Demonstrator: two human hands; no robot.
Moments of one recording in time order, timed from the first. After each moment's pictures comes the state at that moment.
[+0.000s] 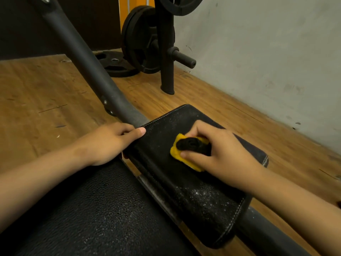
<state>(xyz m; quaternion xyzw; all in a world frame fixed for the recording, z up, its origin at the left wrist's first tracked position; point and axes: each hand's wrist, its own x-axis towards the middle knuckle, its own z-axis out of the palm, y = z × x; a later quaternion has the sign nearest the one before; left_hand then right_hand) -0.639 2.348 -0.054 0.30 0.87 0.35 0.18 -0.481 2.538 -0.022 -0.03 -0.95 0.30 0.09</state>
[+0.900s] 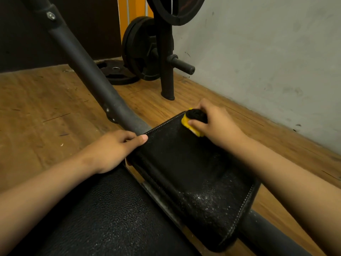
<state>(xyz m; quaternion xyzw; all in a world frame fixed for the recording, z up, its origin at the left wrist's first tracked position) -0.646 2.349 -0.060 0.31 0.85 0.38 0.17 -0.542 2.577 -0.016 -0.15 -0.96 0.22 0.11</state>
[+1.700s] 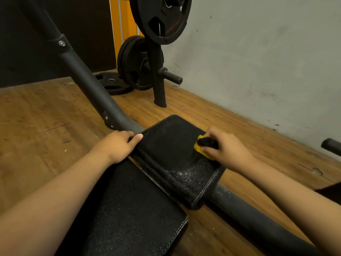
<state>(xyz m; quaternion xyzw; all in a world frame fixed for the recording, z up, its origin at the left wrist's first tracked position) -0.629 2.345 -0.046 0.34 0.91 0.22 0.11 -0.431 2.572 -0.010 -0.17 -0.96 0.19 0.10</state>
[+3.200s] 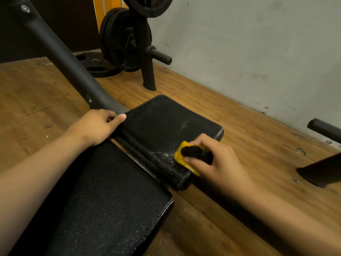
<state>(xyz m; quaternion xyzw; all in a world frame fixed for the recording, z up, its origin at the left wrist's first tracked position) -0.634 2.347 -0.050 0.35 0.90 0.24 0.08 -0.373 2.524 -0.034 -0.11 -0.93 0.30 0.18</state>
